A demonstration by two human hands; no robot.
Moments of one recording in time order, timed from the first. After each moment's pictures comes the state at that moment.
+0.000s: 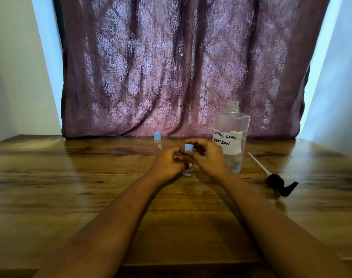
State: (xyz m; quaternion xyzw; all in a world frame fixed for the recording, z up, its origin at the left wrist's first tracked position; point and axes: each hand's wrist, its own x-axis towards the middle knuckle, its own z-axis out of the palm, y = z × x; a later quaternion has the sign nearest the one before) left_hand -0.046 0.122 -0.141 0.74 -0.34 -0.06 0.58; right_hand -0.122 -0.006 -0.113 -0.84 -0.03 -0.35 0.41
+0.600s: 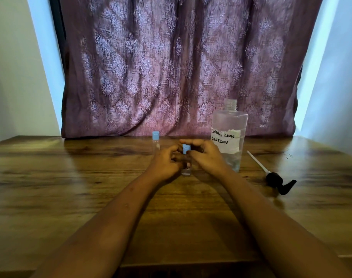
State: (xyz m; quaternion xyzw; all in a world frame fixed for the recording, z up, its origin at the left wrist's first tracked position) left_hand -0.044 0.121 -0.142 0.74 -0.35 -0.04 0.57; right_hand -0.130 -0.002 -0.108 -0.82 -0.05 -0.28 0.49
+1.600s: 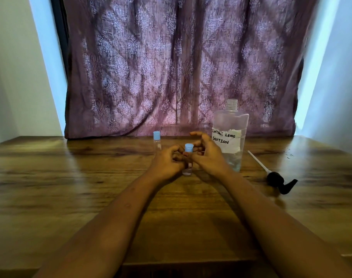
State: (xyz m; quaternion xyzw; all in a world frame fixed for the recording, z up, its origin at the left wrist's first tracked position) left_hand -0.038 0.120 -0.145 0.74 -0.34 -0.05 0.58; right_hand -0.138 0.004 -0.106 -0.79 -0.04 -0.29 0.55
